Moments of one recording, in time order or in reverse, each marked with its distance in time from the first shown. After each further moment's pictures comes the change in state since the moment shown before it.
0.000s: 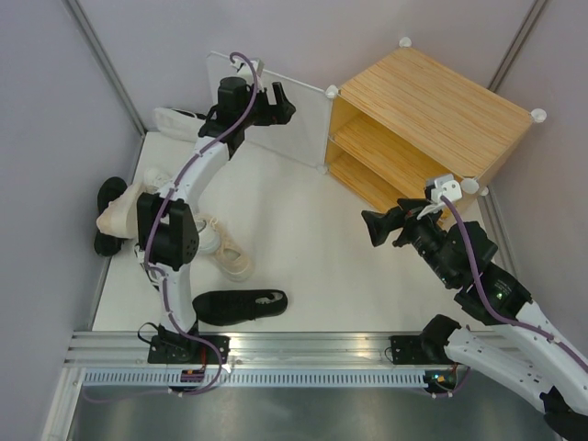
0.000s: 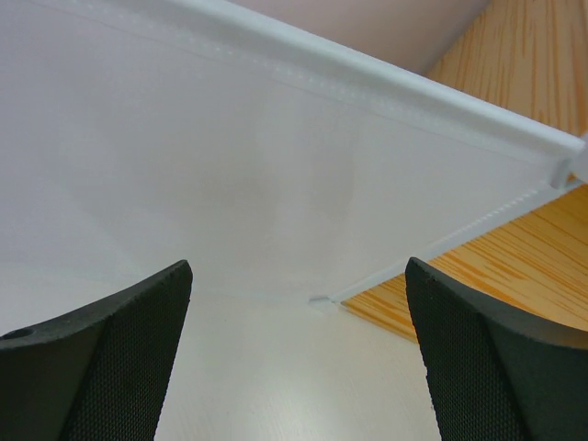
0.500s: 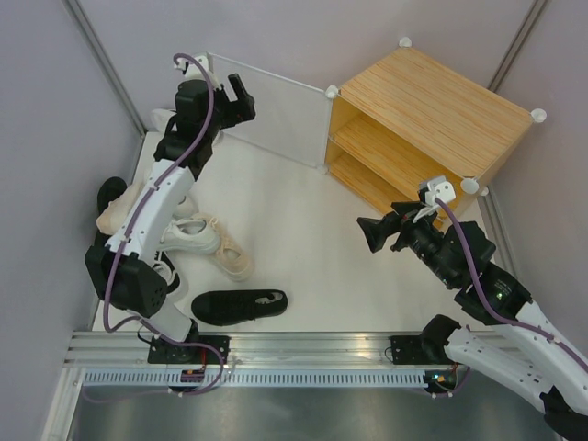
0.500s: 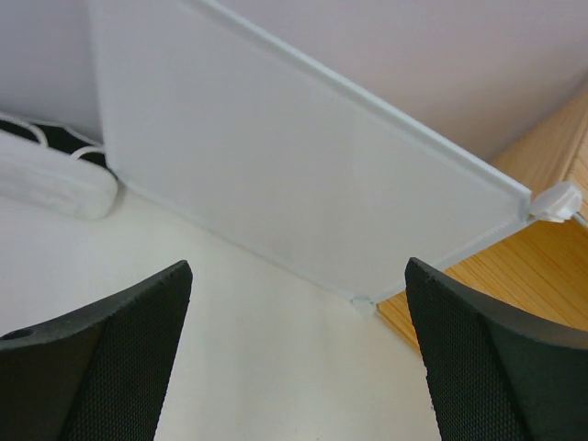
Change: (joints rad) left arm 0.013 -0.436 -0.226 -0.134 -0.327 -0.056; right arm 0.000 0.000 0.000 -0.021 -0.084 -0.009
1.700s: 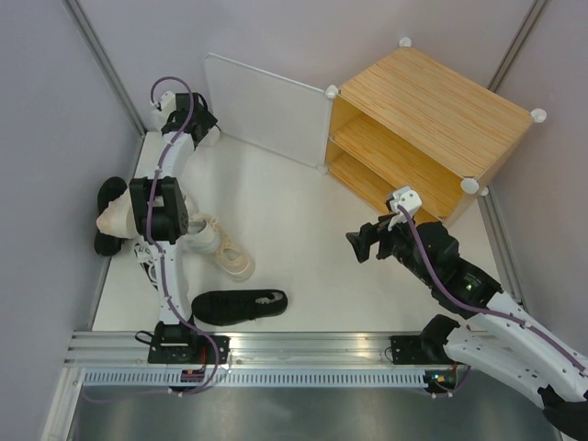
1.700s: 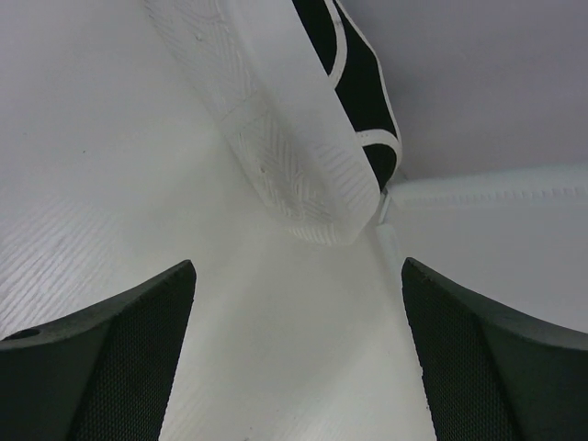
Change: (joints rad) left arm 0.300 0.700 0.398 -0.164 -0.196 -0.391; right arm 0.000 0.053 -0.156 0.043 -0.029 -0.049
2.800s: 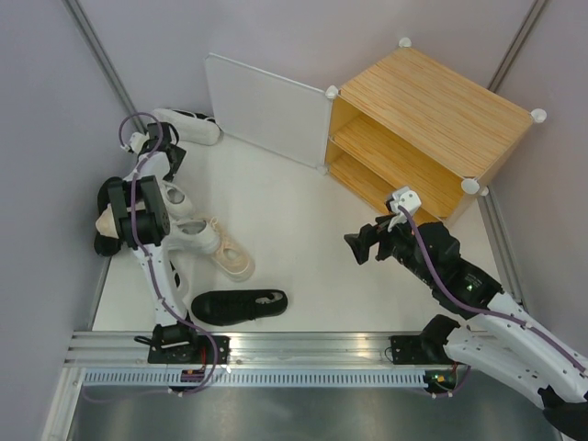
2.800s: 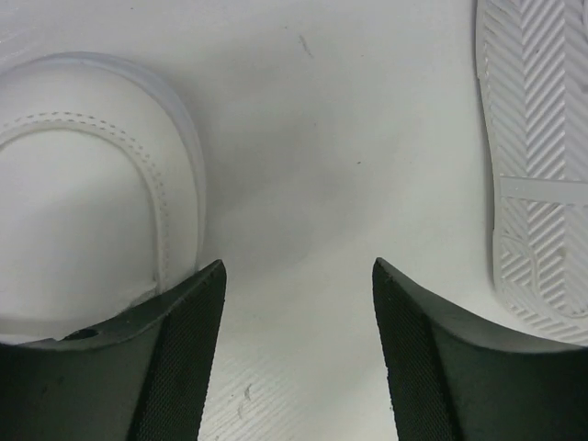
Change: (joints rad) left arm 0.164 -0.023 -0.293 0.067 0.000 -0.178; right arm 0.000 0.008 -0.001 0.008 -0.043 0.010
